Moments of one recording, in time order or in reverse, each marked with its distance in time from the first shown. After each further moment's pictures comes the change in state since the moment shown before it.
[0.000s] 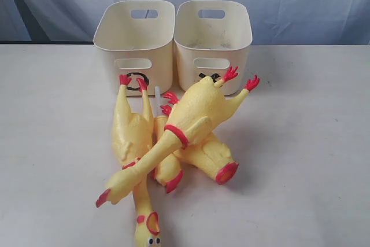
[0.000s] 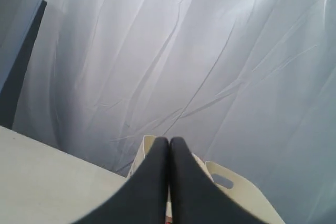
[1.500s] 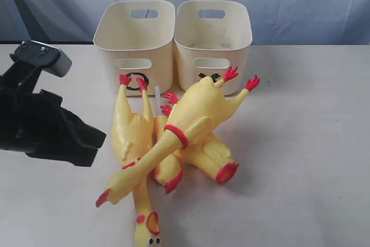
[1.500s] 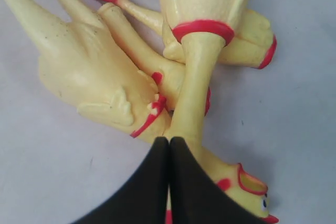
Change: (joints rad) left arm -0.373 1.149 -0.485 -0.205 0.534 0.695; right arm 0.000 0.000 0.000 0.000 0.000 0.000
